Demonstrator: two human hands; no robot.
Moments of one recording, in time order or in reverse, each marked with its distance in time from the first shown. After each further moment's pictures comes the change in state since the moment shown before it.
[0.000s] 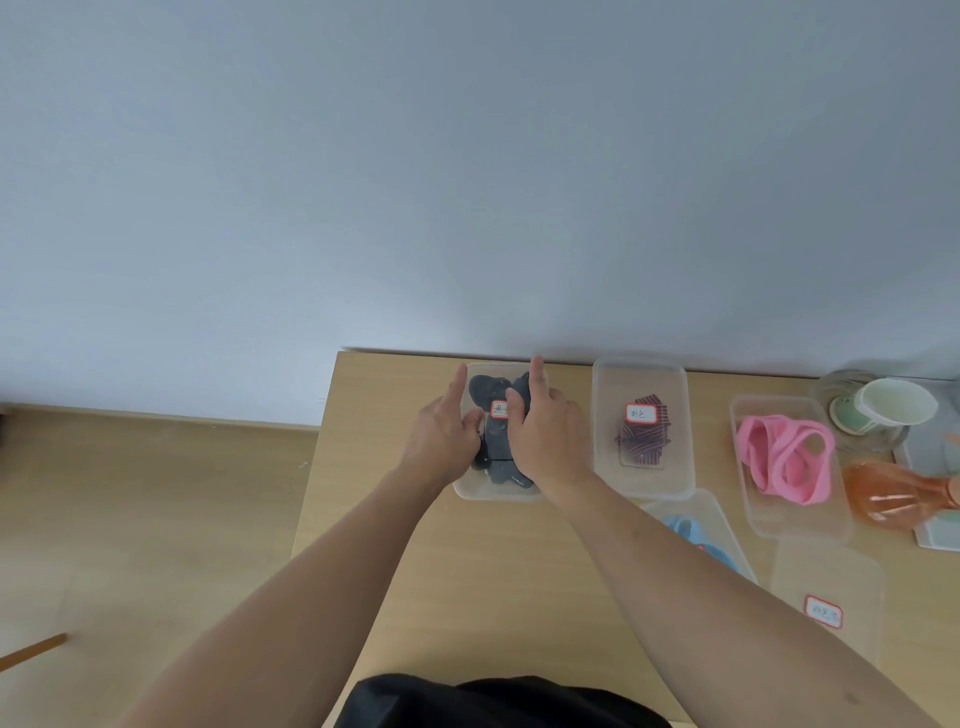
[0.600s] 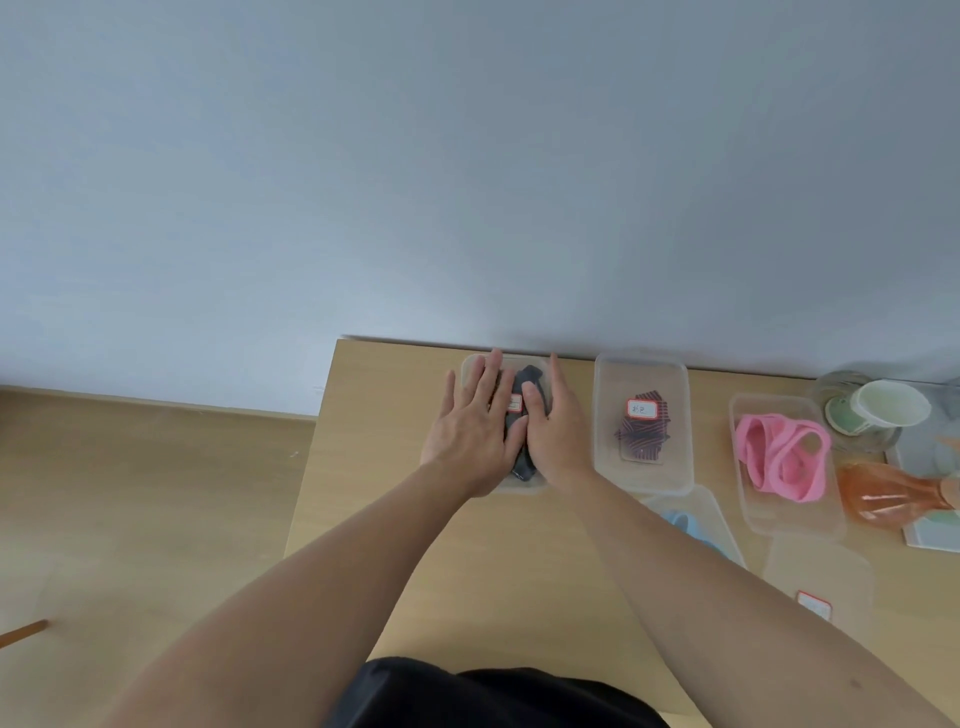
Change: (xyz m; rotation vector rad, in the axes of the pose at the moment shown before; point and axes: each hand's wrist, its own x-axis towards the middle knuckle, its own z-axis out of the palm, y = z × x) left_hand -0.003 0.006 0.032 0.526 -0.001 0.319; right_hand -0.007 0.008 -0.006 0.547 -0.083 0.183
